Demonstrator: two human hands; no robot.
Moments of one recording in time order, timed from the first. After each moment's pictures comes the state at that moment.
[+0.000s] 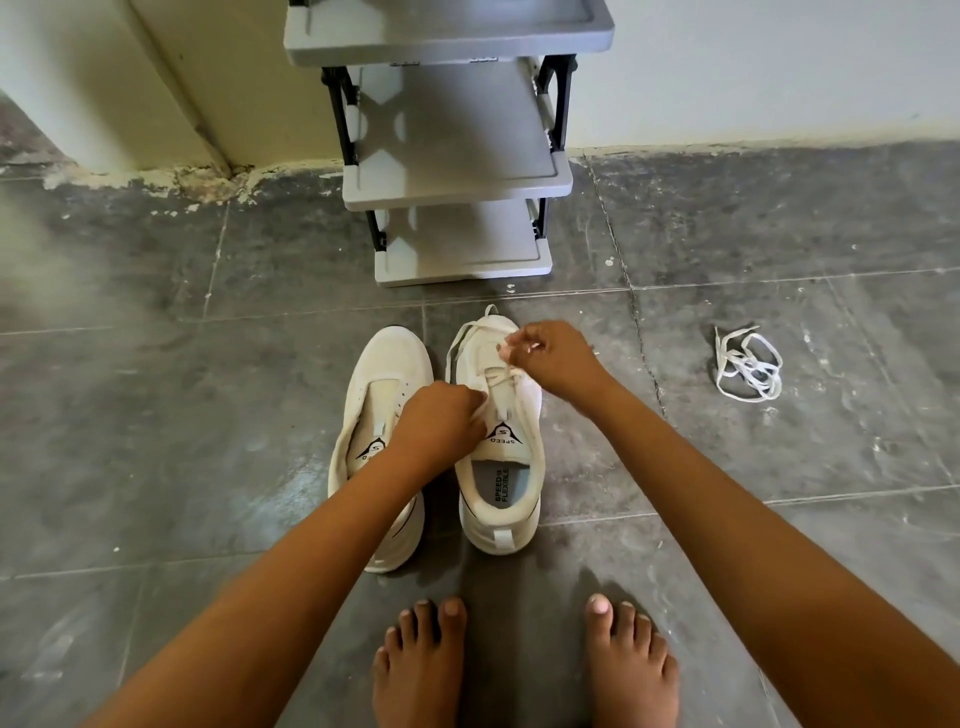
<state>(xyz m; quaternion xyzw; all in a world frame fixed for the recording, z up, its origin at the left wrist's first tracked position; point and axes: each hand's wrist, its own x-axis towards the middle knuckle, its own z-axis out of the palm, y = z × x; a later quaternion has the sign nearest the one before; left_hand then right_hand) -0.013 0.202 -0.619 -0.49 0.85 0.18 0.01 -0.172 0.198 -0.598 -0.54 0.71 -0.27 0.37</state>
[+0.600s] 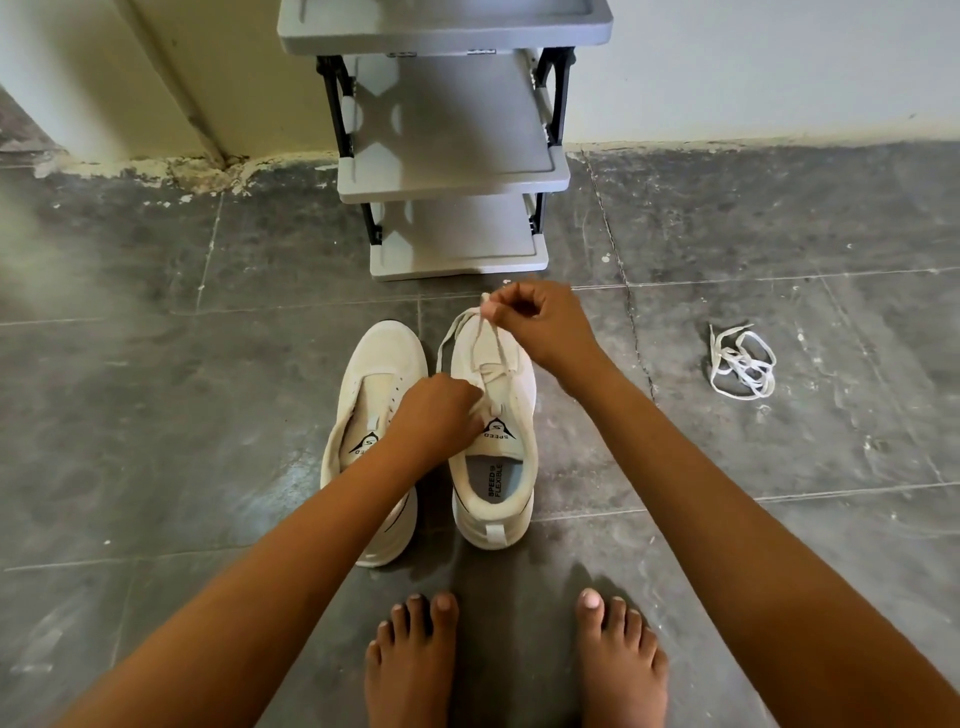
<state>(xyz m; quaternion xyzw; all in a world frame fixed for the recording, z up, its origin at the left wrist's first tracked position) -0.019 0.200 -0.621 -0.48 0.86 0.15 0.02 -0.162 0.194 -0.573 -0.53 0.64 -0.43 0.36</state>
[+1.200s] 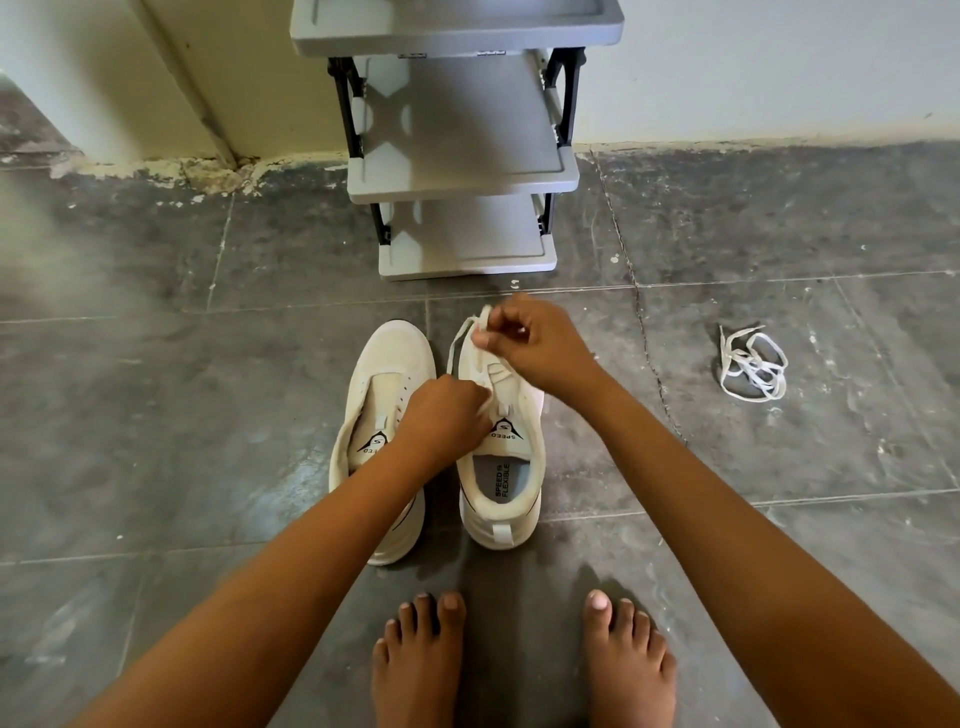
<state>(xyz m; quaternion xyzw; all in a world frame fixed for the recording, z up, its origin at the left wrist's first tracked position) -0.018 0.203 -0.621 -0.49 0.86 0.14 0.02 -0.154 0.199 -0.580 -0.62 0.63 -0.35 0.32</state>
